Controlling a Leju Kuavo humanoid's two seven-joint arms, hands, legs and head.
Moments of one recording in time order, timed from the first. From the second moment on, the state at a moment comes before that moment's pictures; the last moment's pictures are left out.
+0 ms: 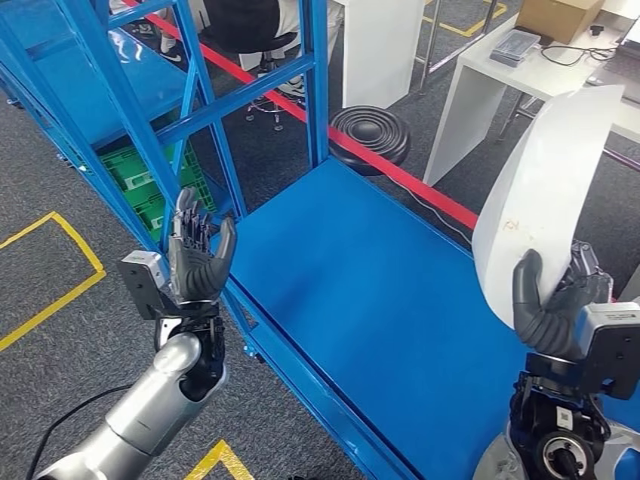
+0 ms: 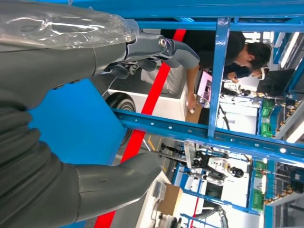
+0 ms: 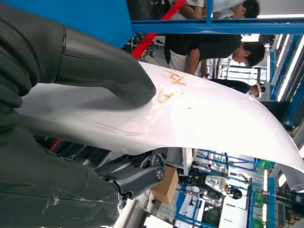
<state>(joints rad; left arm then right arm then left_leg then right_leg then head) -0.21 0.15 -0.44 -1.53 0.39 0.43 -0.48 -0.19 -0.15 0.51 -1.70 0.22 -0.61 -0.19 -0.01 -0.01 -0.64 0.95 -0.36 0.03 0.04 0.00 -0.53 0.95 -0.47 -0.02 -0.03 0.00</state>
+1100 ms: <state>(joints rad) -0.21 0.15 -0.46 -1.53 0.36 0.42 -0.52 -0.15 -0.15 0.51 -1.73 0.24 -0.63 -0.19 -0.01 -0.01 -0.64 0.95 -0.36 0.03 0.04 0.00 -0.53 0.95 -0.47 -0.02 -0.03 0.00</state>
